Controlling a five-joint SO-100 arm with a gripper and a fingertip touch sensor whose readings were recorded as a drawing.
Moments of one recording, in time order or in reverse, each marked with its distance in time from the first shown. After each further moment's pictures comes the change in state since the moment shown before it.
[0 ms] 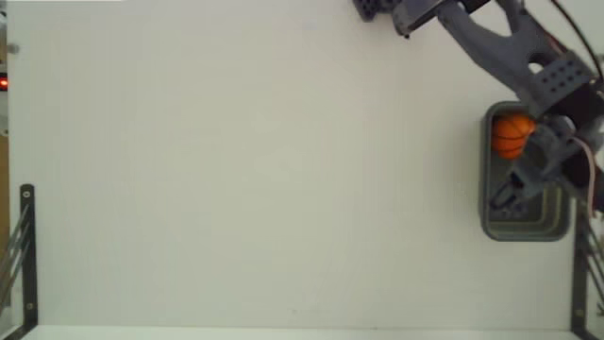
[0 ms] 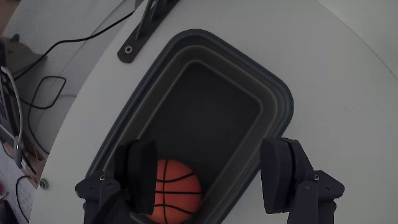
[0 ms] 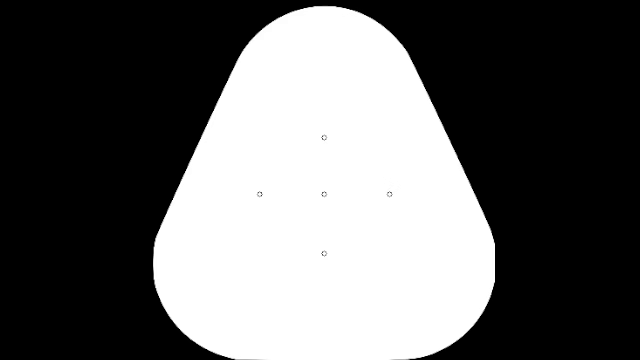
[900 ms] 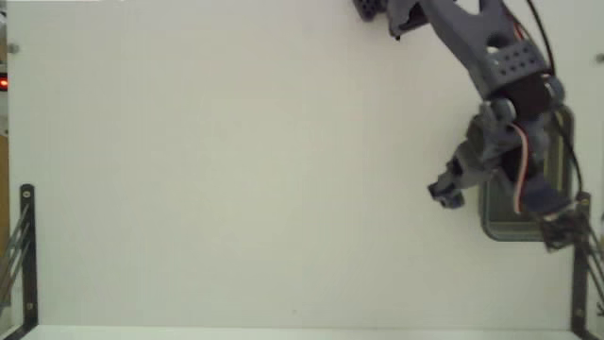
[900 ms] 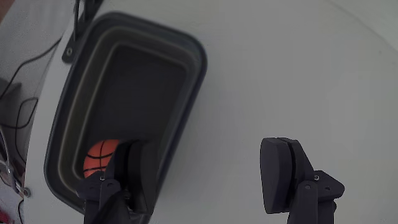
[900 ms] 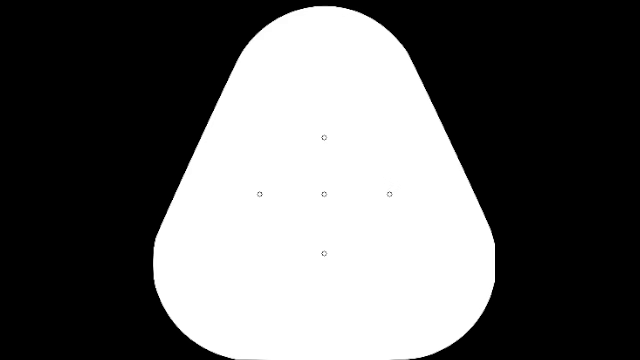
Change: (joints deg) arm 13.4 17.1 17.6 -0.5 0.0
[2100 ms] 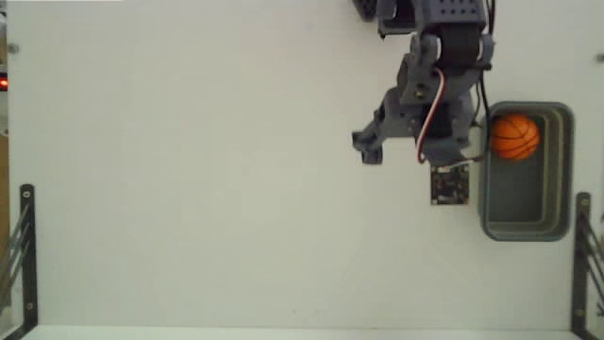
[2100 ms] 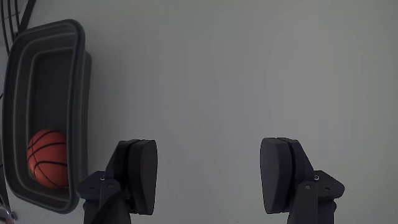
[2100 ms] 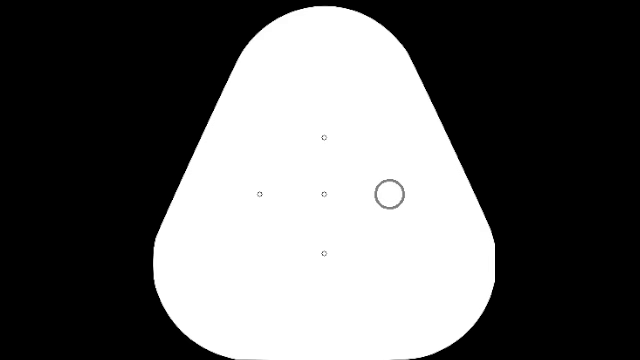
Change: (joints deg) arm 19.7 27.1 25.1 0.0 0.0
